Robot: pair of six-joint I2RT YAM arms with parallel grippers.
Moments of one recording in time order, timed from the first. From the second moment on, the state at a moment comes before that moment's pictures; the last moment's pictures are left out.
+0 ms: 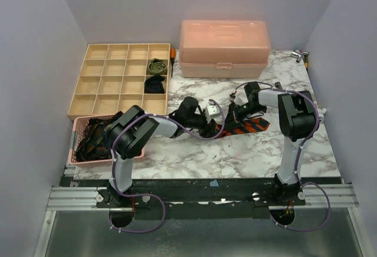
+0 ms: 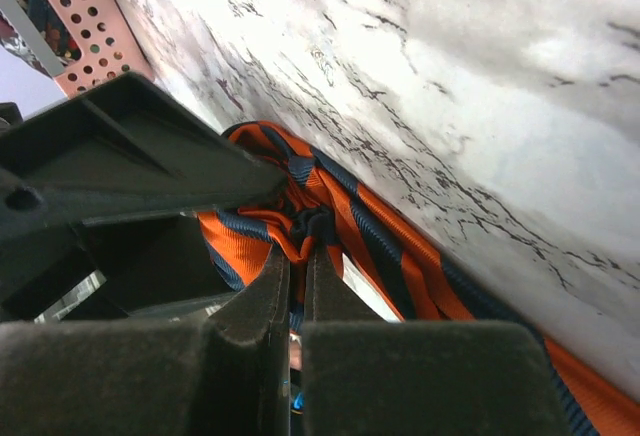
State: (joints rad) left arm -0.72 1.94 0.91 0.54 0.72 0.16; right arm 0.18 2.06 1.20 -0.64 -0.92 0.18
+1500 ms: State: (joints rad) left arm -0.80 1.90 0.97 0.38 0.48 0.28; right arm 0.08 2.05 1.32 -0.90 -0.76 -0.11
